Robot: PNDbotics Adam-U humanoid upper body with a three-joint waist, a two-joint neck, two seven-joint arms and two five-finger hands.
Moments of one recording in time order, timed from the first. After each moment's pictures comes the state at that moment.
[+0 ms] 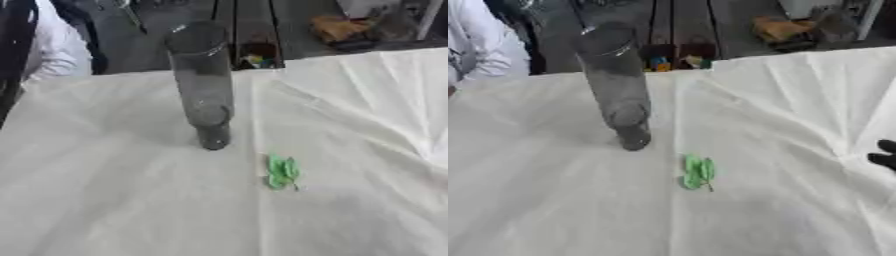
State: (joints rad) left arm -1.26 0.62 -0.09 -1.41 0.19 0.21 0.65; right arm -0.08 -0.28 -0.05 -1.98 -0.17 -0.67 -0.04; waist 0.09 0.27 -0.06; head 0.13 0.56
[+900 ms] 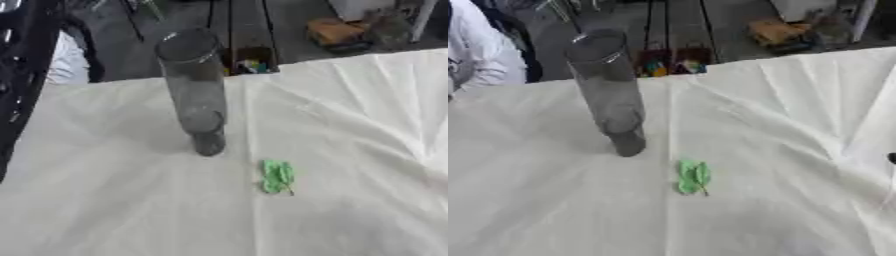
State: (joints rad) left arm -1.32 0.57 -0.10 -1.40 0.21 0.19 0.66; right arm -0.08 -0.29 -0.03 -1.98 -0.19 -0.67 0.00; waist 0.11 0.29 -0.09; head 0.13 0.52
